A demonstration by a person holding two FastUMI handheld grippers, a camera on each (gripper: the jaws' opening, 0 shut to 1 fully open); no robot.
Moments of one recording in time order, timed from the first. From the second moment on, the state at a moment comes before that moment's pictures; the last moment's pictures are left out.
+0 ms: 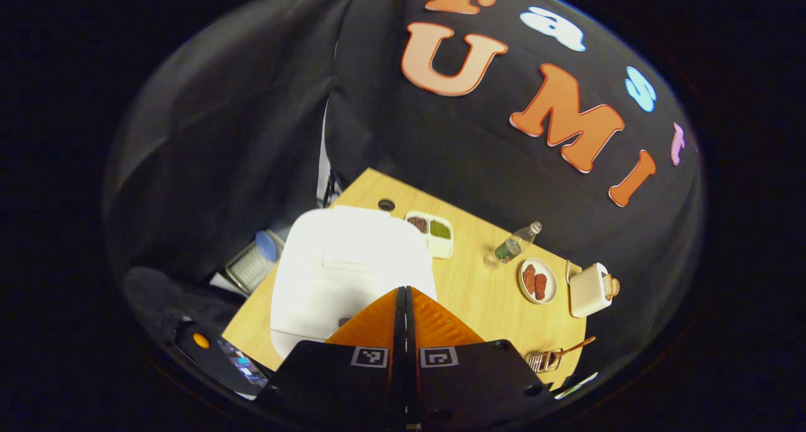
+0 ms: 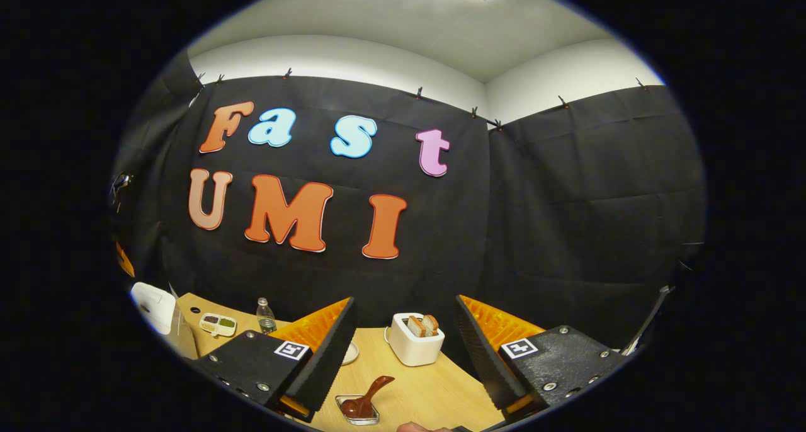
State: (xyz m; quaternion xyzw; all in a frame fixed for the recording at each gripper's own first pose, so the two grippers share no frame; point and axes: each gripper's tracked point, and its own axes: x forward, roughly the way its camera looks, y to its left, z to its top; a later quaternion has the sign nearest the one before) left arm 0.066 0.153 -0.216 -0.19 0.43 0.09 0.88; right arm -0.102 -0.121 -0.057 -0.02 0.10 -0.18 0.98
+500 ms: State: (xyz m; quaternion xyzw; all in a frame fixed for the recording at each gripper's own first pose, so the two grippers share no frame) left arm 0.052 0.177 -0.305 -0.21 0.53 0.11 0.82; right arm -0.116 -0.128 -0.075 -0.02 0.12 -0.21 0.97
